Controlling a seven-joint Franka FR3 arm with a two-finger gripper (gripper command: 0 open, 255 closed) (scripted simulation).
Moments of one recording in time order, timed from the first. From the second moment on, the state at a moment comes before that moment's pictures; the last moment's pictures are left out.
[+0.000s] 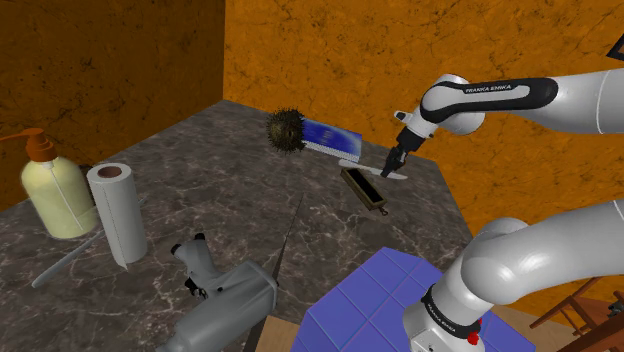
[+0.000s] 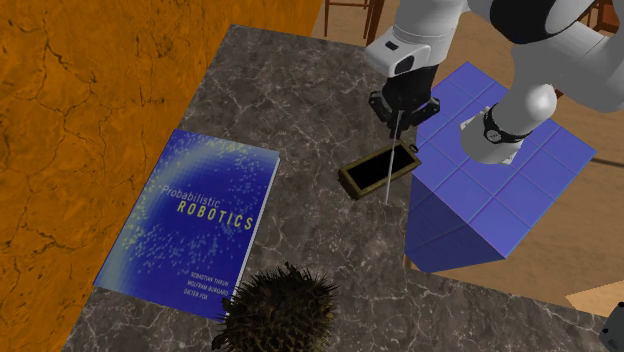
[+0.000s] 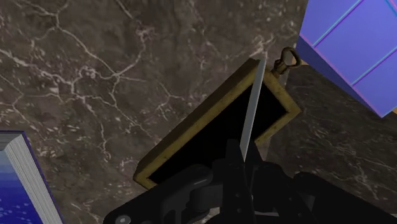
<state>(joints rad) -0.01 -0.55 -0.47 -2.58 0.02 2.11 -1.04</state>
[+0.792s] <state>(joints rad) 0.00 -0.48 -0.51 -2.66 0.04 2.26 -1.09</state>
